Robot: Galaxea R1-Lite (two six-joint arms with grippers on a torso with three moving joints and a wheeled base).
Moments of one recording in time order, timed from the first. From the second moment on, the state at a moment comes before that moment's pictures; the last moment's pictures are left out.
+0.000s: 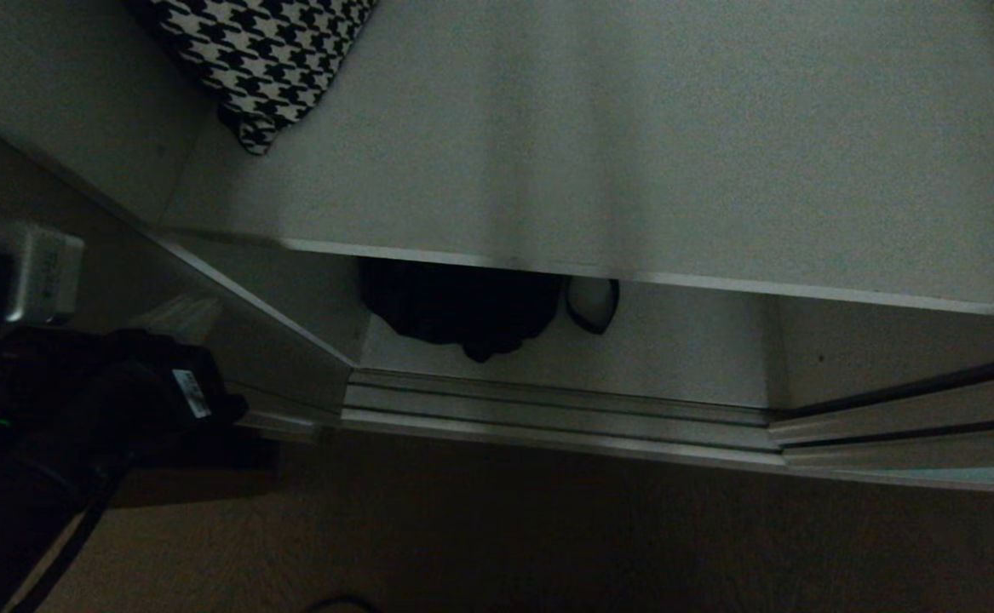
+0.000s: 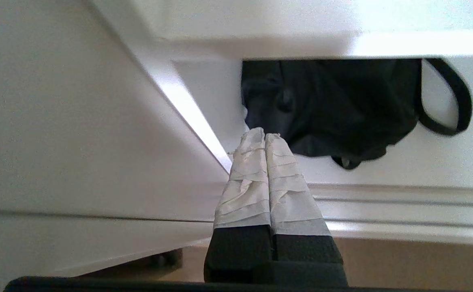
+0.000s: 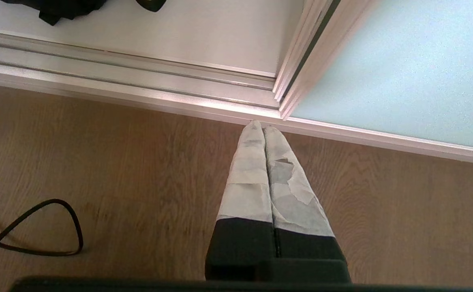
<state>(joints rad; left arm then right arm) -0.48 1.21 -0.42 -0.99 0.45 0.19 0.00 0.00 0.00 0.00 0.00 0.00</state>
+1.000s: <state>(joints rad) -0.15 0.60 -0.13 -0.73 0.50 0.19 0.00 0.00 0.00 0.00 0.00 0.00</state>
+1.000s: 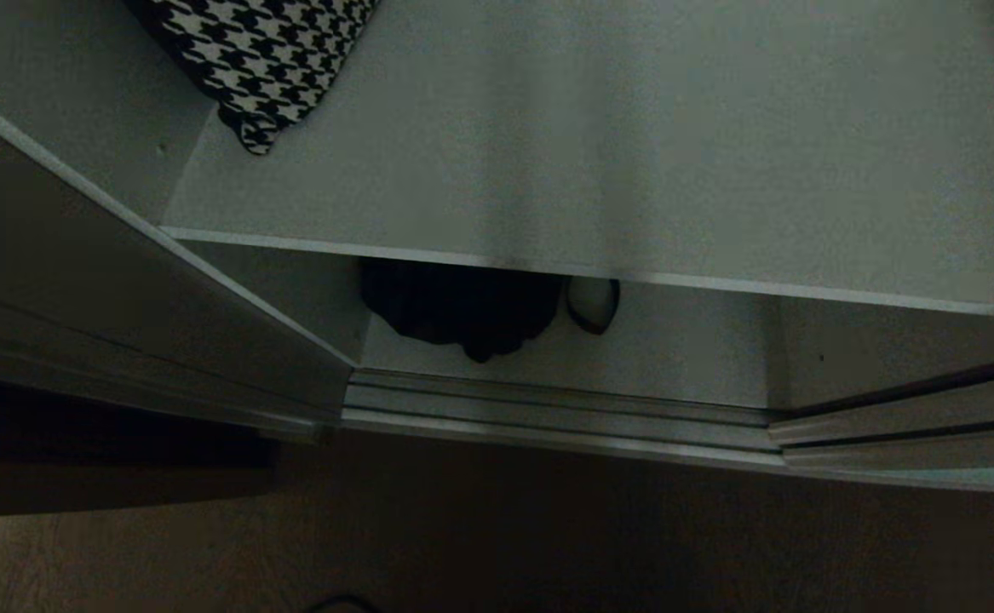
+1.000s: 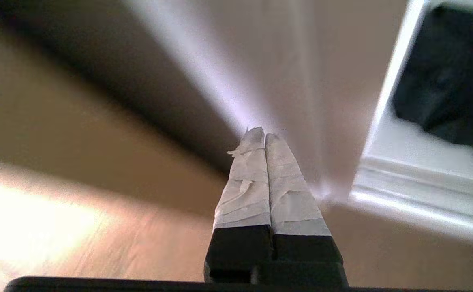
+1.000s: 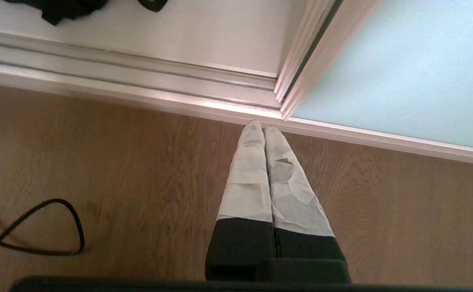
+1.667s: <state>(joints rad) -0.01 0.07 -0.01 -0.28 0.38 0.14 0.00 0.00 0.00 0.00 0.00 0.00</state>
